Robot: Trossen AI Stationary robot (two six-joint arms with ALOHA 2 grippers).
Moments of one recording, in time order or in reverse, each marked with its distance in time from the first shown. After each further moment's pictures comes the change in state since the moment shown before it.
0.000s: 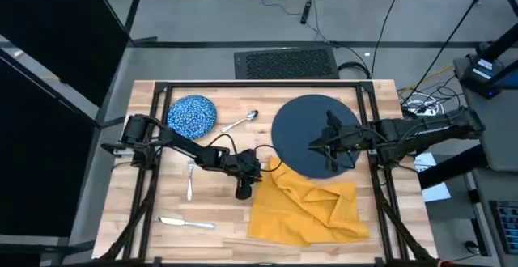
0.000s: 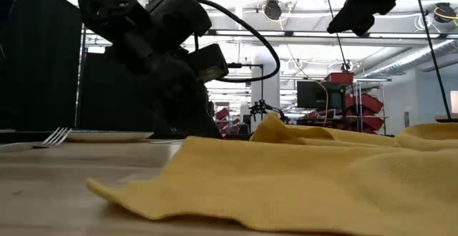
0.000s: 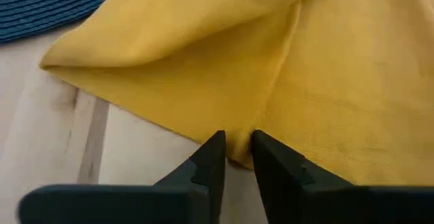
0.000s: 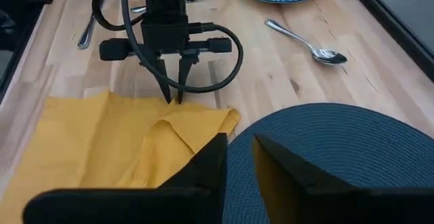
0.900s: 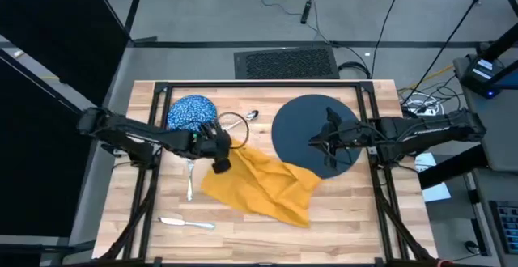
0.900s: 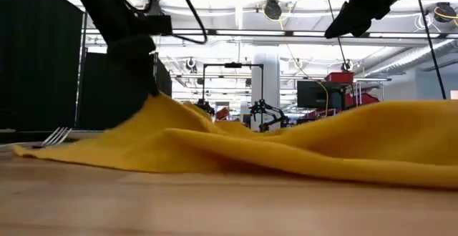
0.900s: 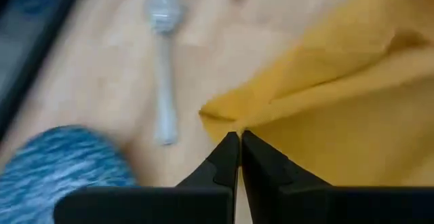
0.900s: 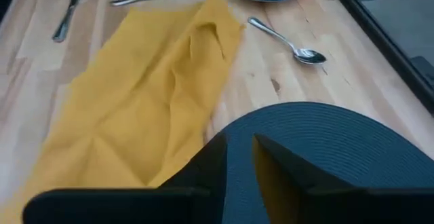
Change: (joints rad) left arm 0.061 -0.552 -0.002 -0.849 -0.566 -0.224; right arm -0.081 0.006 0.000 -0.014 0.000 -0.070
